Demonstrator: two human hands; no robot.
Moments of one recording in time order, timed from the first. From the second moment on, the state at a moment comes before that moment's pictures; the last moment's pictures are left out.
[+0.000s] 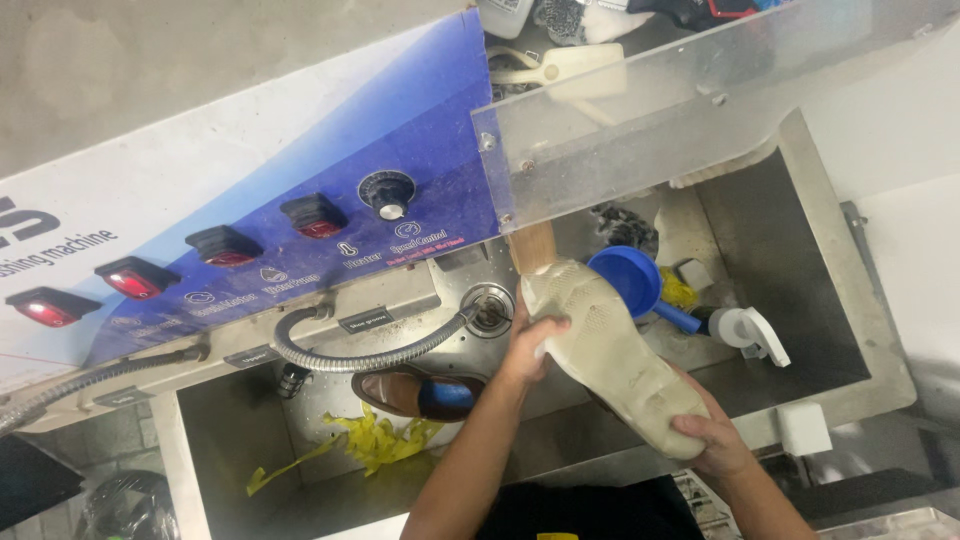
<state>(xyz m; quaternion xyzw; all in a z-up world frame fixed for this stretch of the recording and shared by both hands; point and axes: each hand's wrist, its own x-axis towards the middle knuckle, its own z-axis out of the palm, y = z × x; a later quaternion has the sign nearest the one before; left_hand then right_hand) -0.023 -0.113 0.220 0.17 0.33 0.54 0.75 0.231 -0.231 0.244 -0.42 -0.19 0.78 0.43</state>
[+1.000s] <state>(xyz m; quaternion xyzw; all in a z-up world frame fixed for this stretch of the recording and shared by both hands) -0.077 -0.071 0.177 -0.05 0.32 0.60 0.73 0.200 -0.134 0.248 -0.49 -0.28 0.75 0.35</state>
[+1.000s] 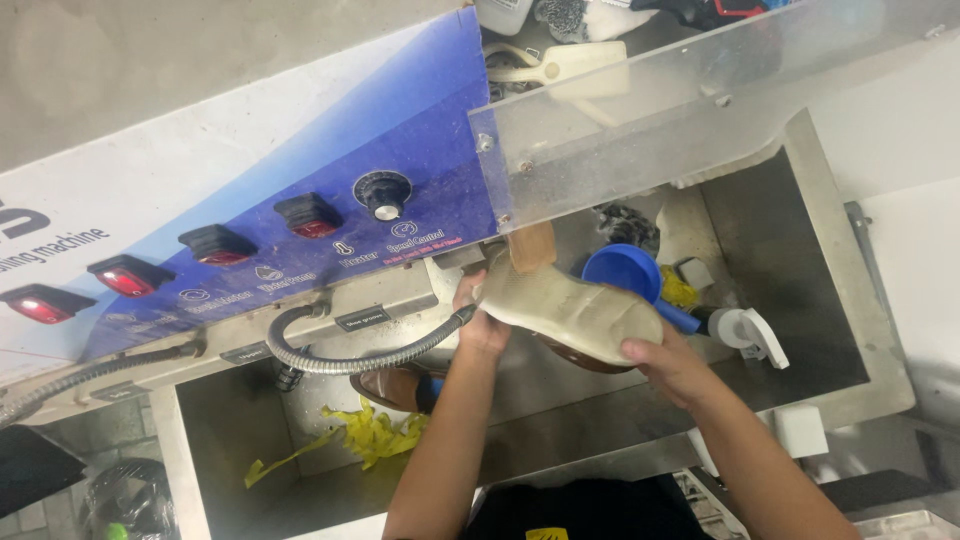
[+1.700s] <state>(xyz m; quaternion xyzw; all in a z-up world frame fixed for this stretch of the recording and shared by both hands) -0.076 -0.109 0.172 0.01 0.32 0.69 0.65 0.211 -0.060 0.237 -0.38 -0.31 0.78 0.39</state>
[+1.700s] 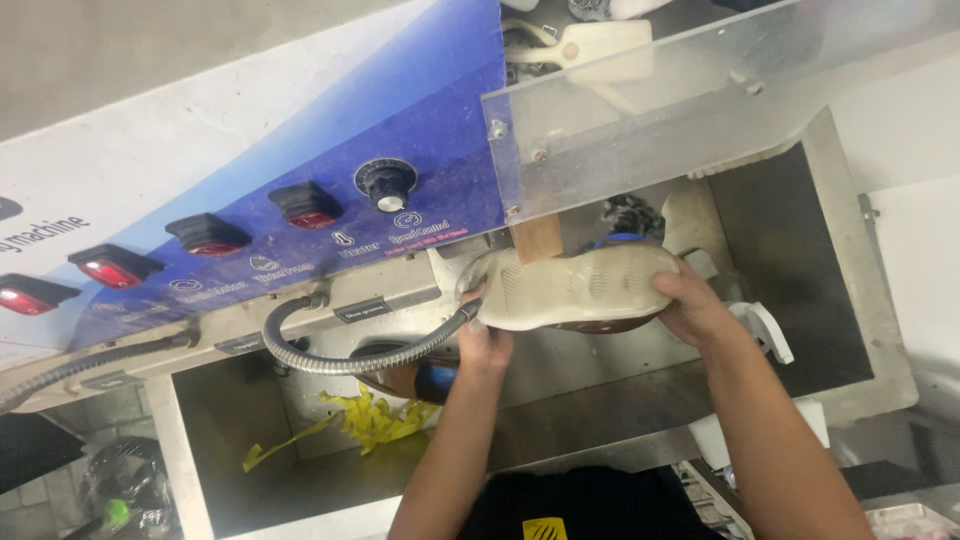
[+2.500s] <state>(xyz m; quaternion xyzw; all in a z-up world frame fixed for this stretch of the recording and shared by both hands) -0.101 -0.106 0.178 -0.12 0.44 0.61 0.65 0.089 -0.079 0.222 -0.37 -0.07 0.73 0.57</state>
